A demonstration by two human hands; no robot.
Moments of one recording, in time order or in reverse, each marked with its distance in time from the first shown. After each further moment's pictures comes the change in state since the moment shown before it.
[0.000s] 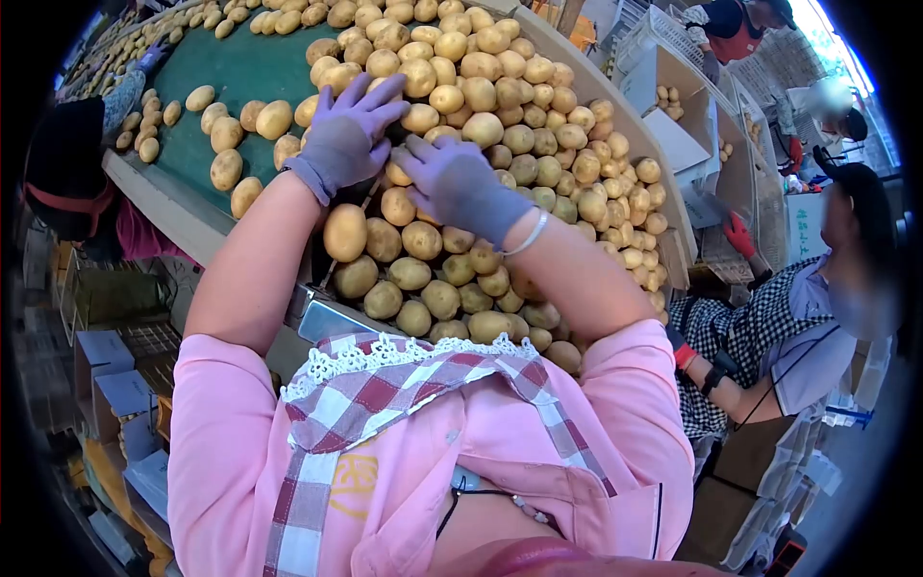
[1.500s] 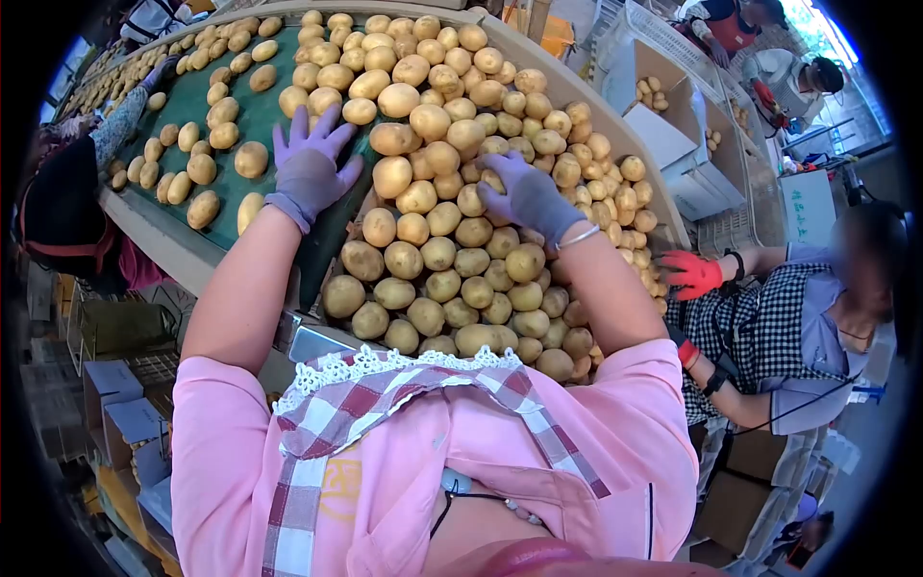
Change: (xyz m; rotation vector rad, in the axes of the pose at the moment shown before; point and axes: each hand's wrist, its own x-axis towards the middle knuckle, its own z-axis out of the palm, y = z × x) left_hand -0.021 -0.016 0.046 0.136 -0.177 -0.349; right_hand -0.081 0.095 0.026 0.449 -0.252 0.520
